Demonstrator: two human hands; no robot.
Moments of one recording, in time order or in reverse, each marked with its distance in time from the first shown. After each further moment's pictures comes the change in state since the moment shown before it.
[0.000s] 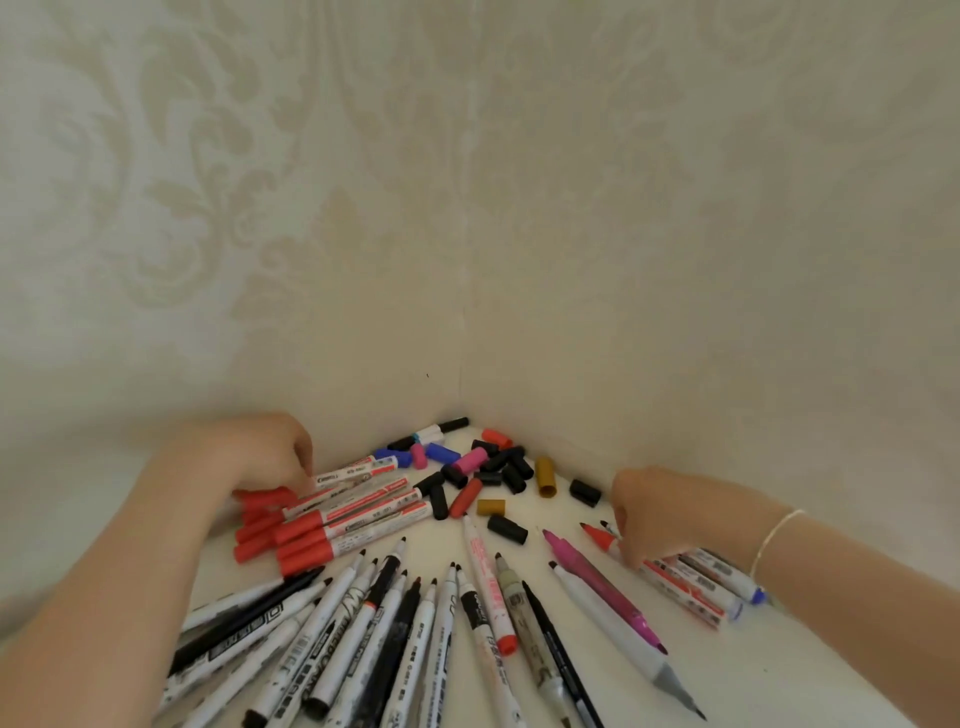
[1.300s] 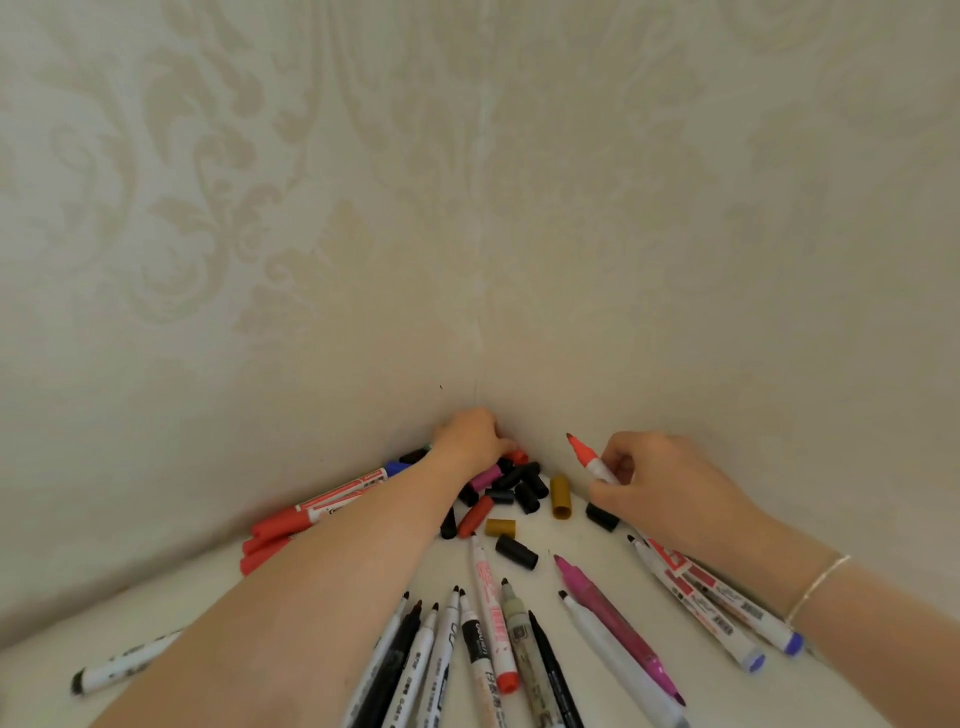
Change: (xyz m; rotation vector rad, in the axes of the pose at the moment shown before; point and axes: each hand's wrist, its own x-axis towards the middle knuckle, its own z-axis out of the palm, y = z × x) left_hand 0.124 0.146 0.070 -0.232 0.193 0.143; right_hand 0.008 0.004 -0.008 0.422 0.585 -0.163
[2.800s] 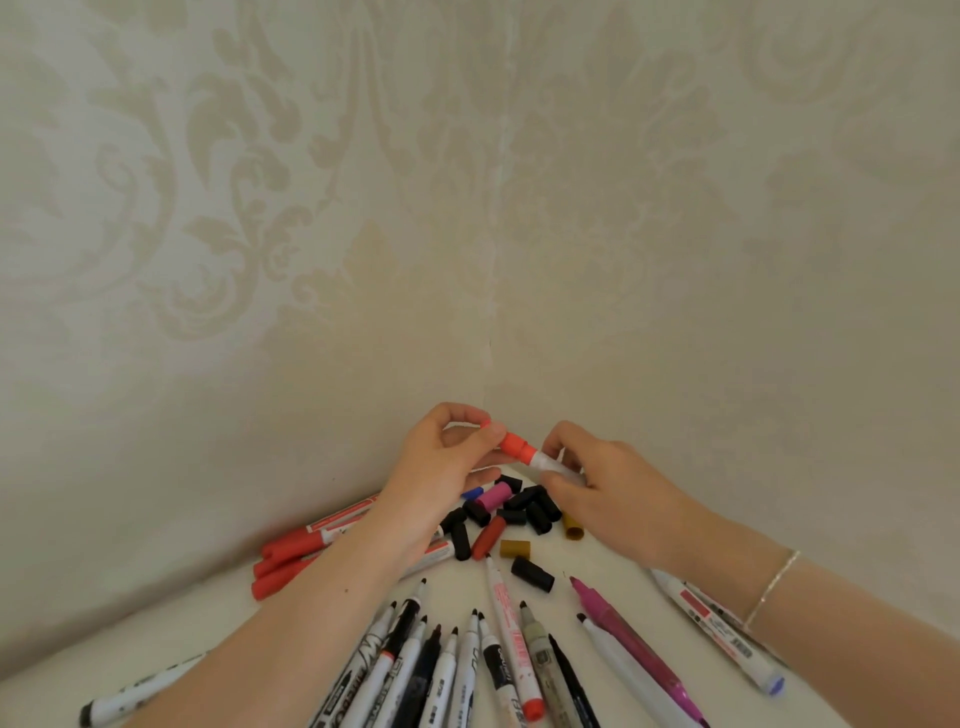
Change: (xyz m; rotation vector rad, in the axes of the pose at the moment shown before) left_hand -0.132 -0.001 -0.066 -1.254 0.089 0.109; right_hand 0.007 -0.049 0.010 0.154 -0.082 -0.241
